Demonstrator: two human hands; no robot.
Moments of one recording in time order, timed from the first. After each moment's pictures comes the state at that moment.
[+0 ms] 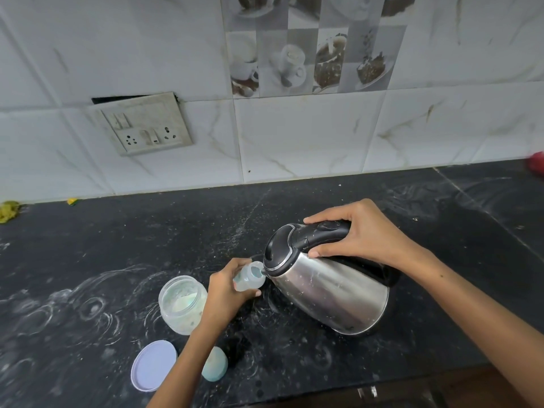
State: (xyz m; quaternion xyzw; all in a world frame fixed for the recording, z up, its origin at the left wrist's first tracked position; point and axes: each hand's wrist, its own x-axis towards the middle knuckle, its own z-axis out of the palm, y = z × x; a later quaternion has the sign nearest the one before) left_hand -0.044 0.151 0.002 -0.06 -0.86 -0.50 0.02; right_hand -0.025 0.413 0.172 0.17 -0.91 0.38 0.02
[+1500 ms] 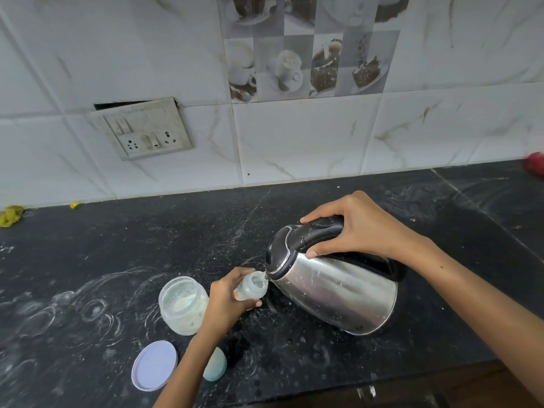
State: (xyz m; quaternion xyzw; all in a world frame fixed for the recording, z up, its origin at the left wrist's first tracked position) left_hand -0.032 0.153 -0.003 -0.07 -0.86 -0.51 -0.01; right_hand -0.020 0.409 0.195 0.19 -0.94 0.30 0.00
